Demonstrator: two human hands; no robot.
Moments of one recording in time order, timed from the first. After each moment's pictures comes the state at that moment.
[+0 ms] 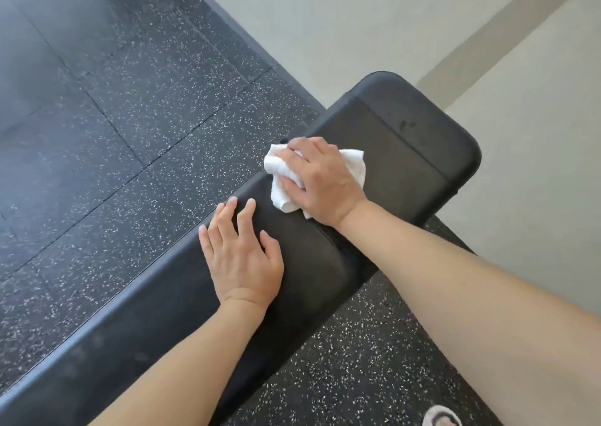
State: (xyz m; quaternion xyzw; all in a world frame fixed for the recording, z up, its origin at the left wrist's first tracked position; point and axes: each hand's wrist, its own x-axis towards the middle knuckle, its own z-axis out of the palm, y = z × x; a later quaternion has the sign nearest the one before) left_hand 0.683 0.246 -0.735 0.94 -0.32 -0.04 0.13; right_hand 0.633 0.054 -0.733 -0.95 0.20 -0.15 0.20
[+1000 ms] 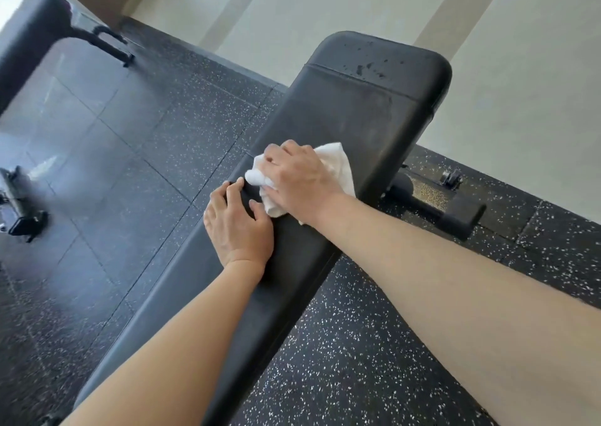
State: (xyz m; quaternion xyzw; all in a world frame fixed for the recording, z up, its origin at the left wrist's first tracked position) left_hand 0.680 0.251 -0.739 0.93 -0.32 -0.01 0.17; right_hand 0.592 0.127 -0.732 -0.94 0.25 -0.16 0.17
